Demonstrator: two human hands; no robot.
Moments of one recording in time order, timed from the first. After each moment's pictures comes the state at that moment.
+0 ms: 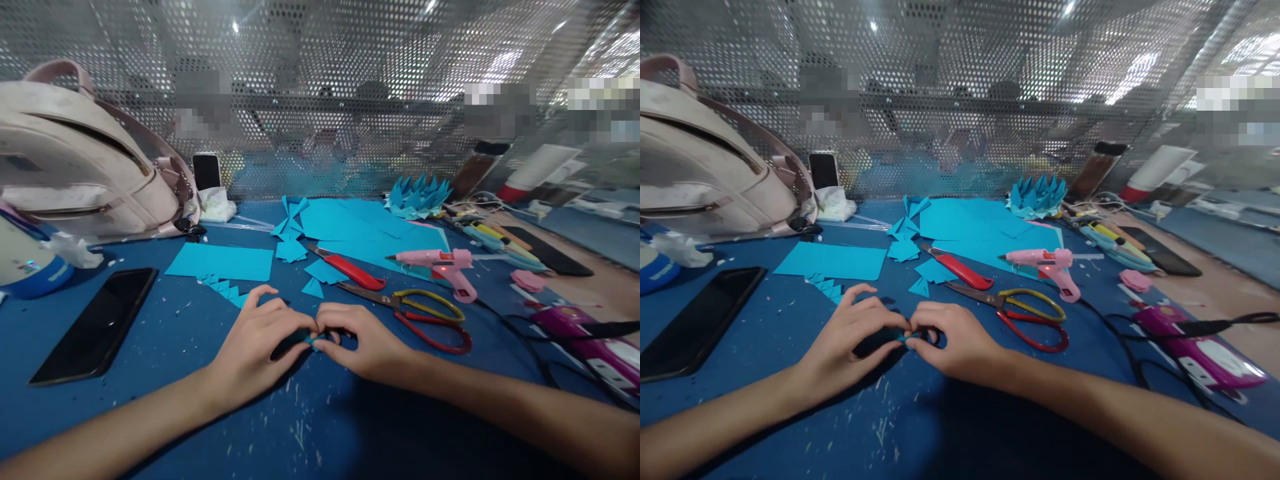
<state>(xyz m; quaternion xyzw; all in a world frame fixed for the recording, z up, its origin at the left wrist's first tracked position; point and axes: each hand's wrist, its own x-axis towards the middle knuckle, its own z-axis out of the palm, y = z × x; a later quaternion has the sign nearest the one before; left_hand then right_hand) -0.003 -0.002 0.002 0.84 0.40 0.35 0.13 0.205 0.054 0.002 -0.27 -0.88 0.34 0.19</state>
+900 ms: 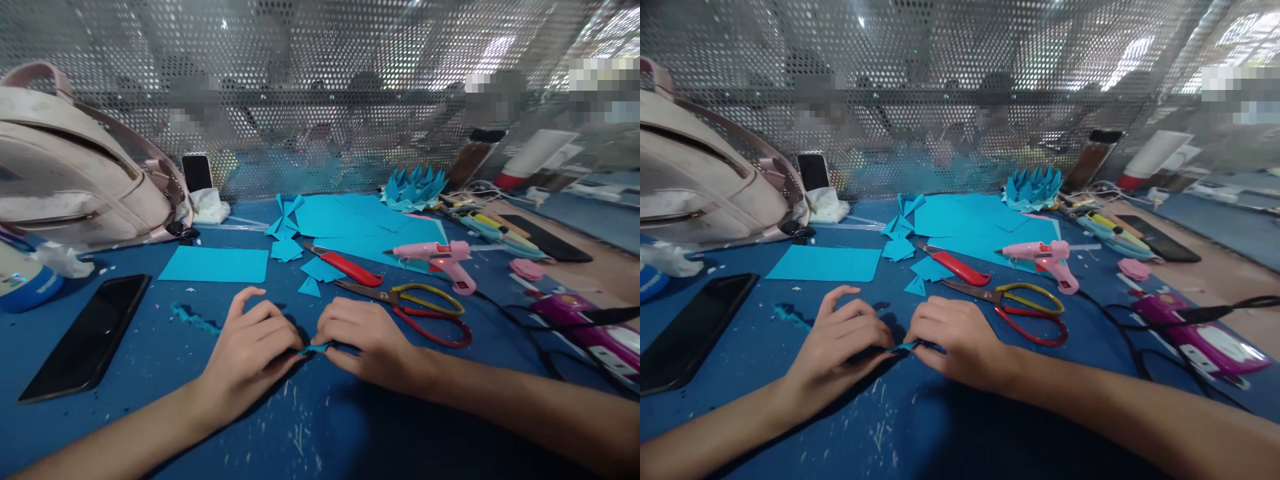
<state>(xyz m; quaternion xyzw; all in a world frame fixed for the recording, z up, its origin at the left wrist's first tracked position) -0.004 -0.006 0.001 0.85 0.39 0.35 0.06 0.216 0.051 0.002 -0.17 -0.93 0.15 0.27</state>
